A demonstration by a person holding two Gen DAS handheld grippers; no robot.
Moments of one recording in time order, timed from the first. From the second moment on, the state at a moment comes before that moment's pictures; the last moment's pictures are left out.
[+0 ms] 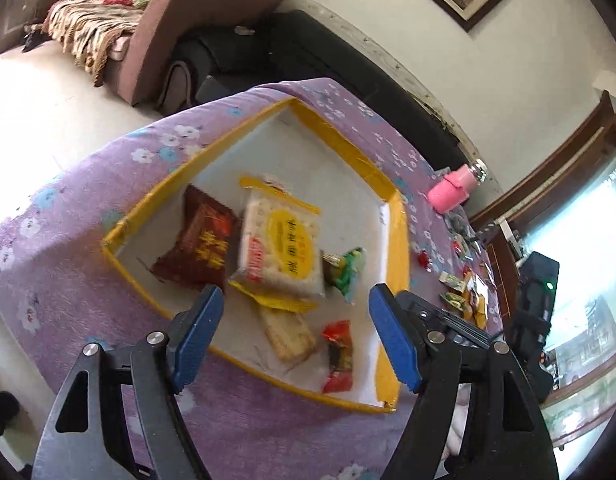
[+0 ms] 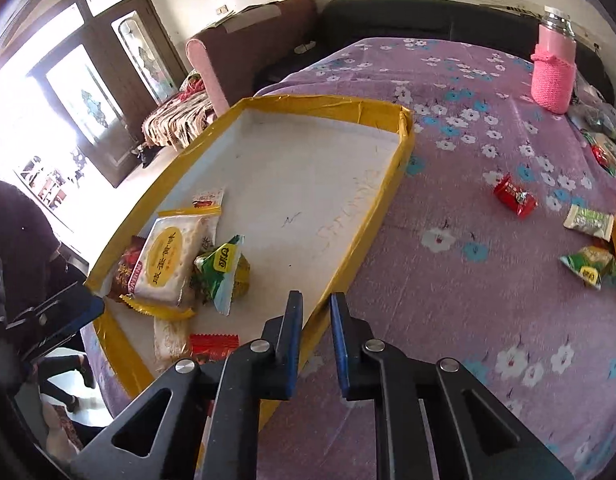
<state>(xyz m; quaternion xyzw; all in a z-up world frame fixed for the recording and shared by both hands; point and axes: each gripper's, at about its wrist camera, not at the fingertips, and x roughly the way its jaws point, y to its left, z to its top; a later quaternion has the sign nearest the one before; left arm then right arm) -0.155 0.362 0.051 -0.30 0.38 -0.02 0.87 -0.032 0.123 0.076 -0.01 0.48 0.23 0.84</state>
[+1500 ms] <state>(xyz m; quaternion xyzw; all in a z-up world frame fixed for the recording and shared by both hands) -0.143 0.213 0.062 -0.16 0.43 -0.16 0.88 0.007 -0.113 0.079 0.13 0.46 0.10 0.87</state>
